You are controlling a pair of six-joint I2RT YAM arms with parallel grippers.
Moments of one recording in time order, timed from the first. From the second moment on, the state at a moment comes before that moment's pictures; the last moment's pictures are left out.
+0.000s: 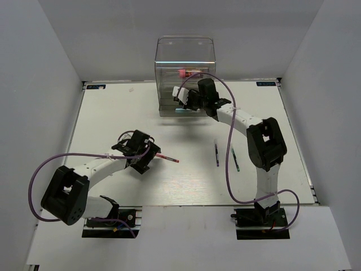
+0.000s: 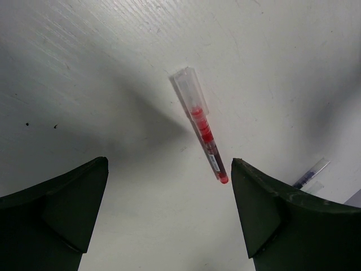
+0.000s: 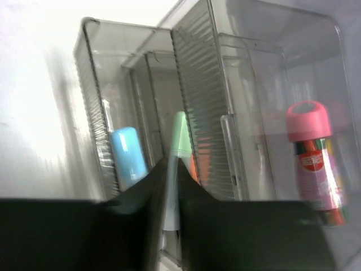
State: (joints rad) left arm -0.52 1.31 0.65 -0.40 -0.12 -1.37; right arm 0.54 2.01 1.53 0.00 -0.42 -0.91
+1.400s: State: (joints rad) left arm -0.52 1.38 0.68 -0.11 -0.12 -1.26; right arm 0.55 2.18 1.65 -0.13 -0.12 -0.83
